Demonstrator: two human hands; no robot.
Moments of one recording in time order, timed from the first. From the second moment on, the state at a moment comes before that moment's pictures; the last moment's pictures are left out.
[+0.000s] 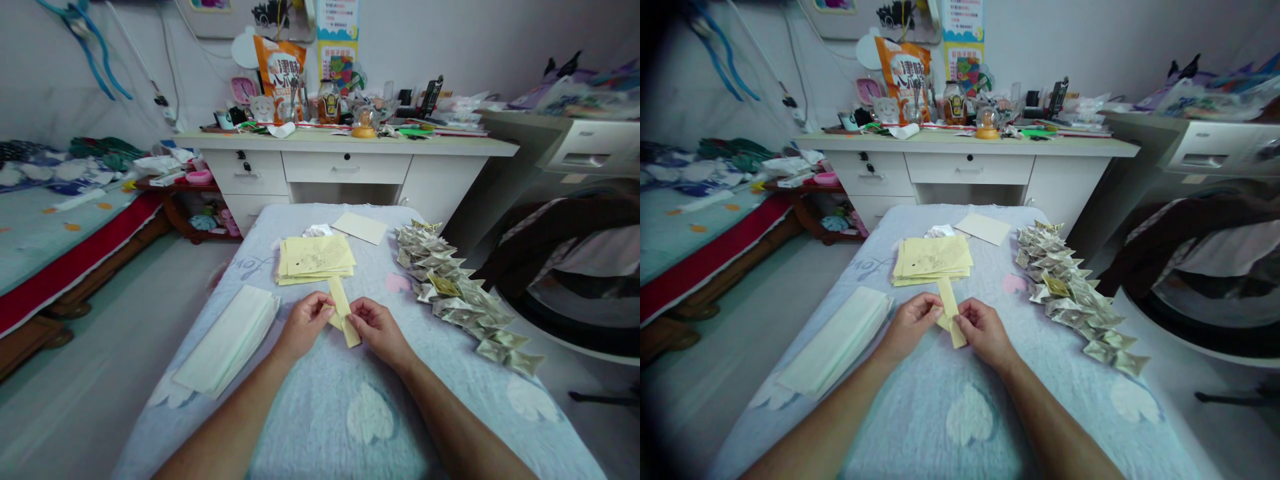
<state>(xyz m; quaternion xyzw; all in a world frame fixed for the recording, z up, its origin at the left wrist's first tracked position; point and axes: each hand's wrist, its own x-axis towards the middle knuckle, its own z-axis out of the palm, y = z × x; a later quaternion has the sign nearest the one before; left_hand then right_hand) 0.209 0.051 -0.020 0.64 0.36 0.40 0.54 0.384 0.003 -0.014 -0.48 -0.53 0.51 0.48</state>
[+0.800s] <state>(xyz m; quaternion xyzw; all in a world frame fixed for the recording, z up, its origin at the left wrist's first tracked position) 0.213 0.041 -0.014 0.71 0.36 0.33 0.50 0.379 -0.001 -0.011 -0.40 -0.50 0.62 0.46</state>
